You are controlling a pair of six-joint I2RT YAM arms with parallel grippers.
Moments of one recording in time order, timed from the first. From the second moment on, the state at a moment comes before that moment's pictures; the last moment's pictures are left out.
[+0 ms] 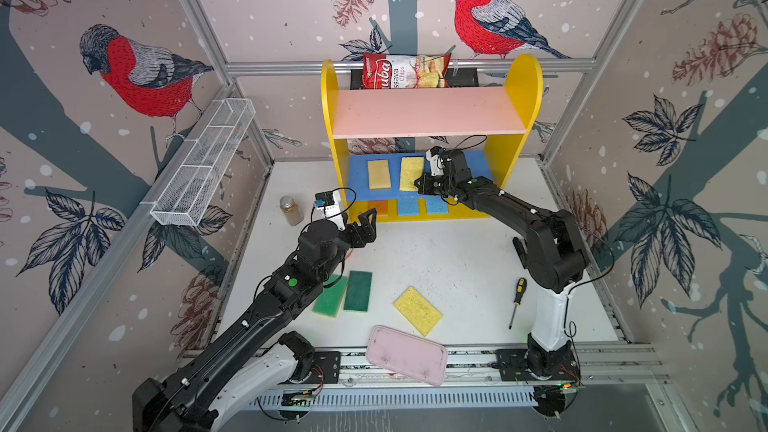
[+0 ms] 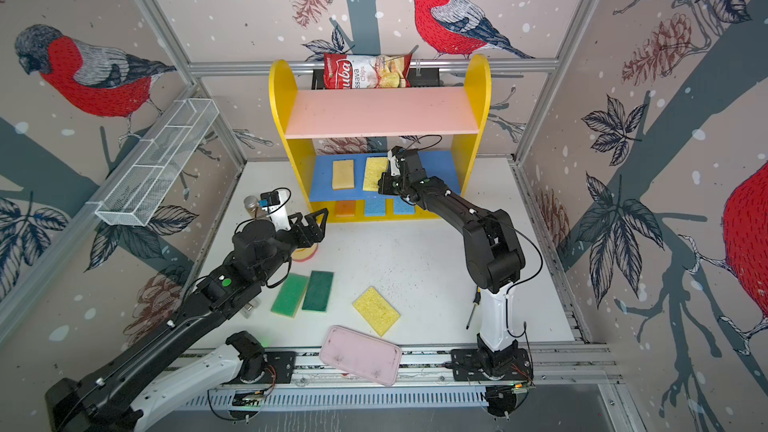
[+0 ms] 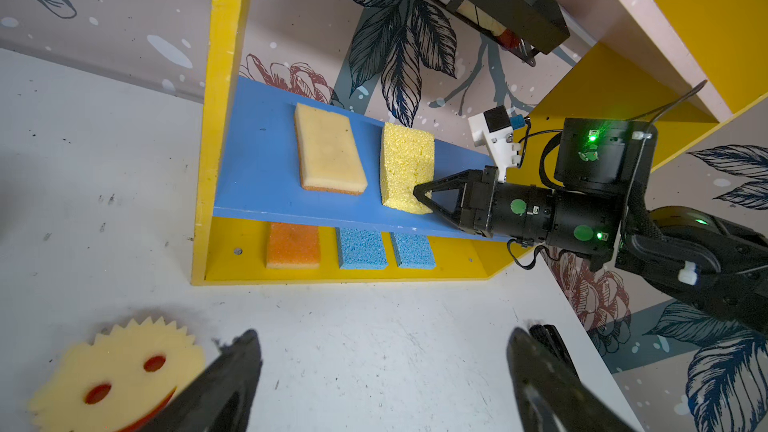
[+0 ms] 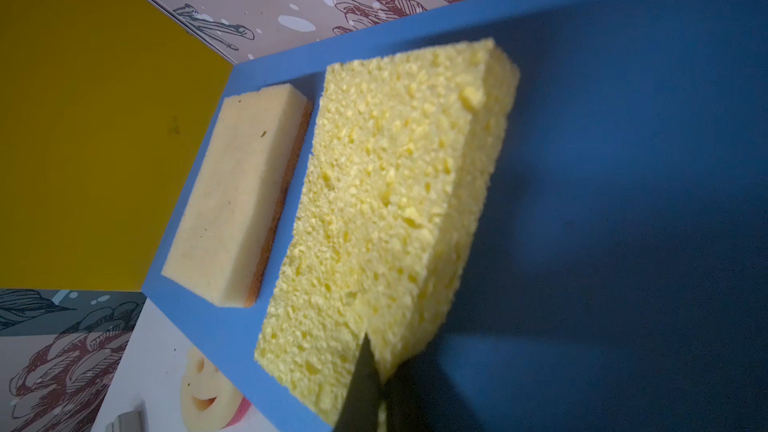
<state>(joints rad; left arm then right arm) -0.62 0.84 0.73 -0.14 -0.21 -0.57 0.53 1.98 1.56 -0.19 -0.27 0.45</state>
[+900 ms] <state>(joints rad) -0.62 0.87 0.72 -0.12 -0.24 -0.57 0.56 2.04 1.62 -0.15 -0.29 0.48</state>
